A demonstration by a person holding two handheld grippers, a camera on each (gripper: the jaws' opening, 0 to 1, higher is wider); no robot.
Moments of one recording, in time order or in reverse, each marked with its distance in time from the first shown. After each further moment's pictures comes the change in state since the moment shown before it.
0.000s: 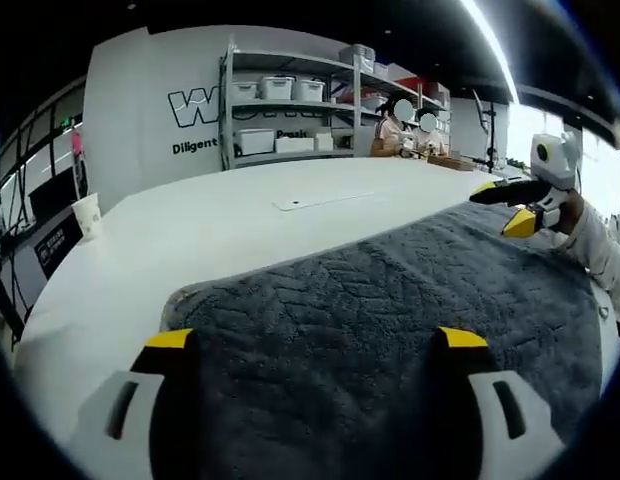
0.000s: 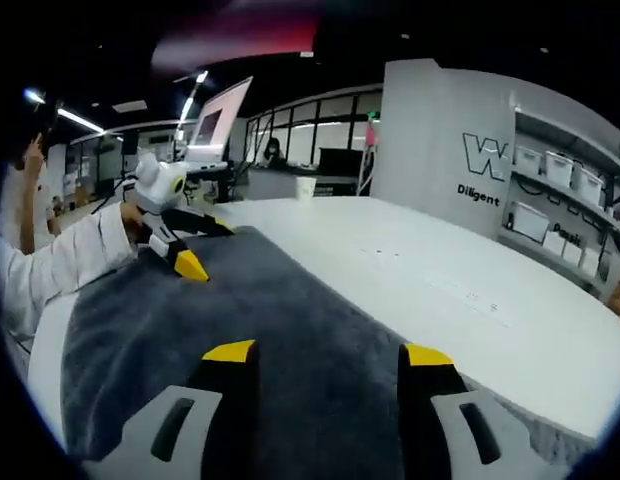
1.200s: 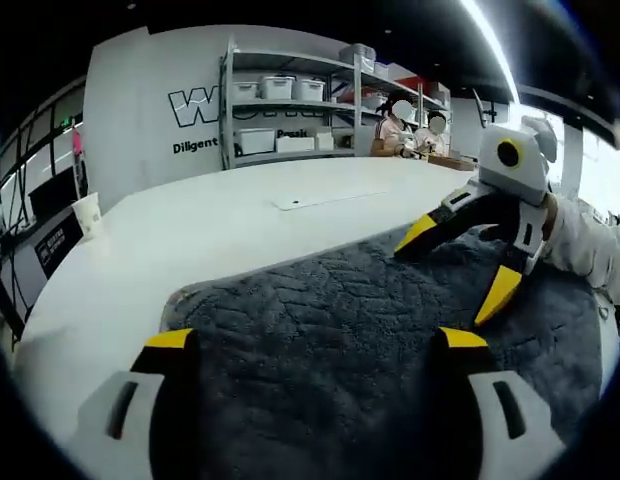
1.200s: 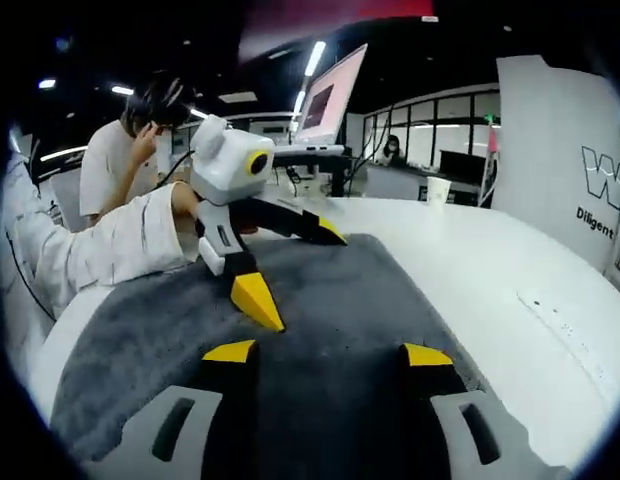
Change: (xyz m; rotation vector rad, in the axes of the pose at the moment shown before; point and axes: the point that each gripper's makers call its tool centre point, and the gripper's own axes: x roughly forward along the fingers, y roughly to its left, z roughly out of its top) left arm 0.001 0.001 0.000 -0.003 0.001 0.003; right arm 0.097 0.093 0.018 -0.118 -0.006 0.479
